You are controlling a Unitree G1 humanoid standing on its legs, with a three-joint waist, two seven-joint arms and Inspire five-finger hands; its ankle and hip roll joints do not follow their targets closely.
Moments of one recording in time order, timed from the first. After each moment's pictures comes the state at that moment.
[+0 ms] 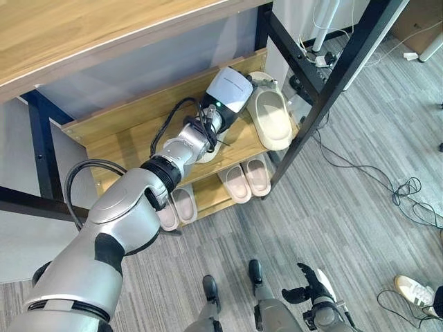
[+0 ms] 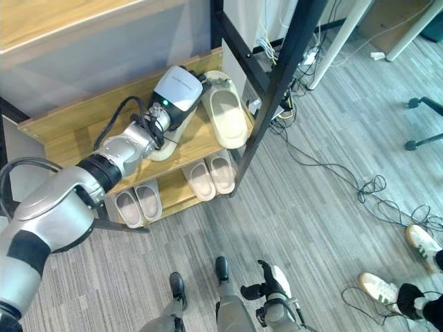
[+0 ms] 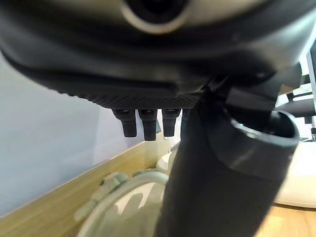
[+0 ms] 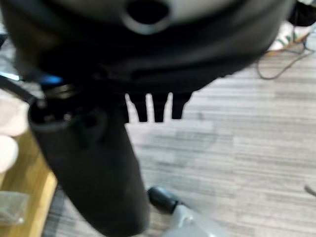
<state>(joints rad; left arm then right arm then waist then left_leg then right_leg) -1.37 0.34 -1.04 1.06 0.71 0.03 0.33 -0.10 -0.31 0.41 1.06 -0.01 -0.14 -0.35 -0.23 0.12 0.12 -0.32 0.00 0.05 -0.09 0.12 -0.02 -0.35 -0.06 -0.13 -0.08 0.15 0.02</state>
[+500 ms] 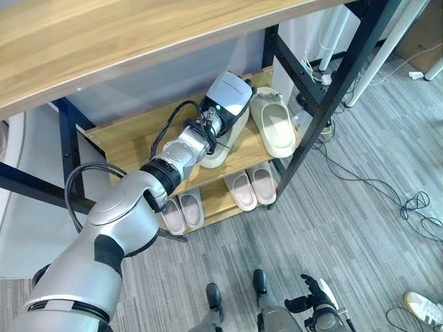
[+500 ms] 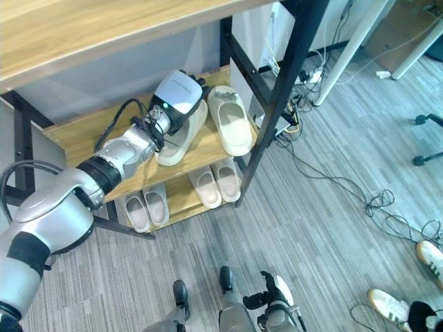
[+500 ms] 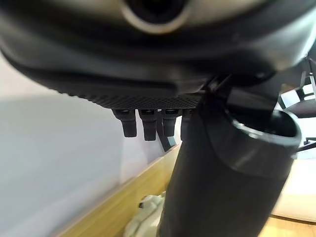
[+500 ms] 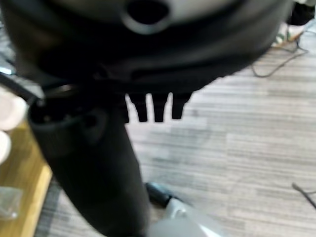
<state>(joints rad) -1.34 0.35 -1.02 1.01 0.71 0.03 0.31 -0.10 -0.30 0.40 1.13 0.01 -0.10 -0.33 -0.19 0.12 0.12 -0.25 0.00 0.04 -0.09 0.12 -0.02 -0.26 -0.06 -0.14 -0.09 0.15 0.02</state>
